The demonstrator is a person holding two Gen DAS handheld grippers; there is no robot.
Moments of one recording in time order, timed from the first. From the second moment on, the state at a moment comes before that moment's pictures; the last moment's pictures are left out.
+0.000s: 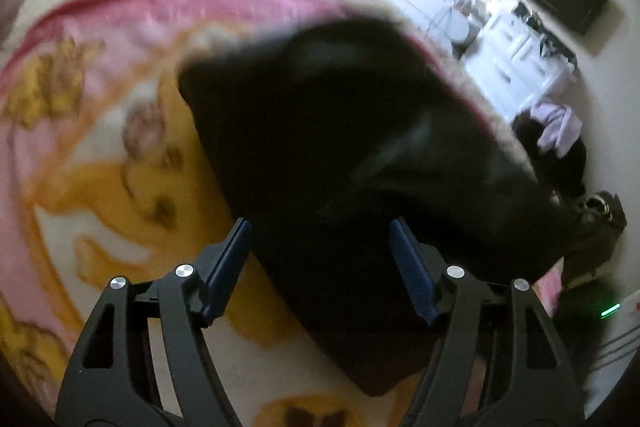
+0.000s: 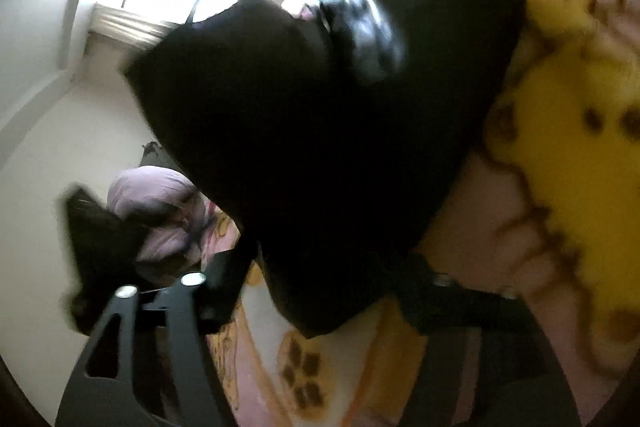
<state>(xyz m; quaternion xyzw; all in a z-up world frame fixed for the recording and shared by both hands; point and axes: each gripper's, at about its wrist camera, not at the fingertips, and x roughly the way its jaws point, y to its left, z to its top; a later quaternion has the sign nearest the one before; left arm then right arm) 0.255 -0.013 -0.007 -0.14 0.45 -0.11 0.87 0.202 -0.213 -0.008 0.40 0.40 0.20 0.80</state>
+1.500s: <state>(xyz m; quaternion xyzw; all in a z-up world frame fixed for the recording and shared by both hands) 0.285 -0.053 -0.051 -0.27 0.48 -0.19 0.81 0.330 -0.312 -0.012 0.28 0.50 0.25 0.78</state>
